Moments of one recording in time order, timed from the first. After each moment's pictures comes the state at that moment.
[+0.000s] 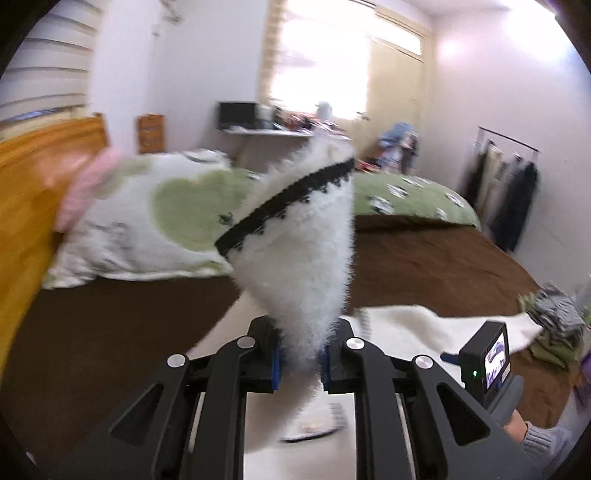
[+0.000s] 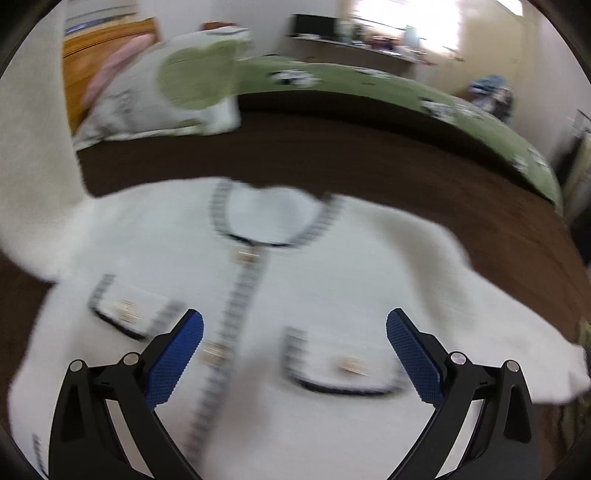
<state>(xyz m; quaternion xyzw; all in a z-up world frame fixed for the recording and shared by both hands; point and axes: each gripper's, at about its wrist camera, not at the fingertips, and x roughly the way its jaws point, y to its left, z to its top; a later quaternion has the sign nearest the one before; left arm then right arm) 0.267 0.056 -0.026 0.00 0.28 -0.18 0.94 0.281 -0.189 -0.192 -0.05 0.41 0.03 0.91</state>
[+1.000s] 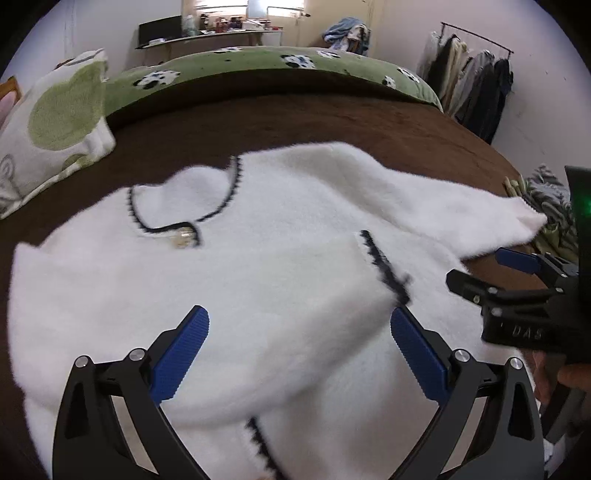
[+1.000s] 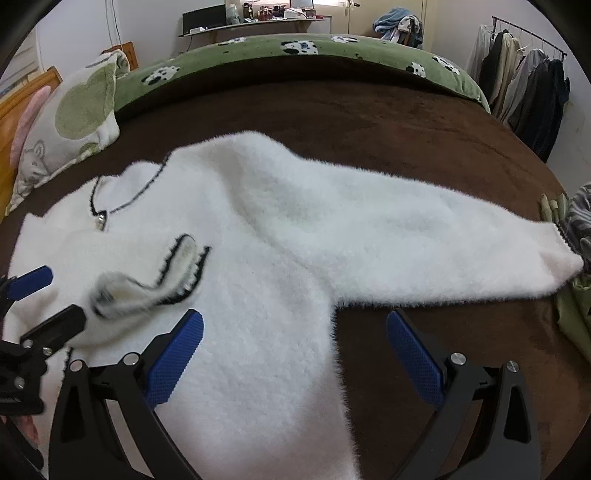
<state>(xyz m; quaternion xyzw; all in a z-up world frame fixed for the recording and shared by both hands) 0.259 -0.114 -0.214 0.06 0.43 -0.24 0.87 0.230 -0.318 -0.227 0.05 0.44 -0.07 0.89</state>
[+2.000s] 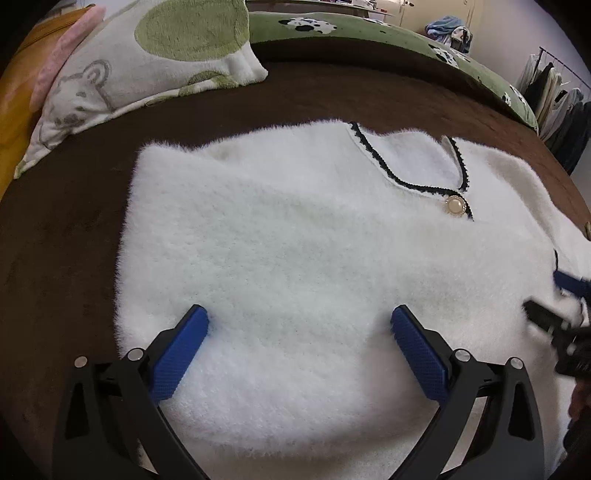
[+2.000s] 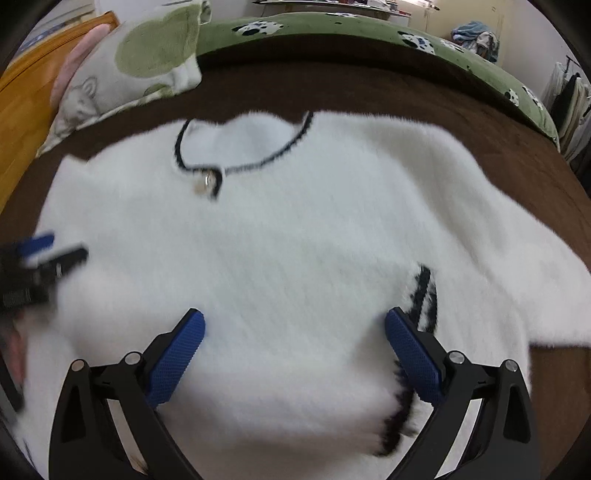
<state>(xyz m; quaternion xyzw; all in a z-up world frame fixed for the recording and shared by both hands) 0.333 0.060 -0.263 0.03 0.49 -0.10 0.87 0.284 -0.180 -0.261 -0.01 0.47 0.03 0.88</state>
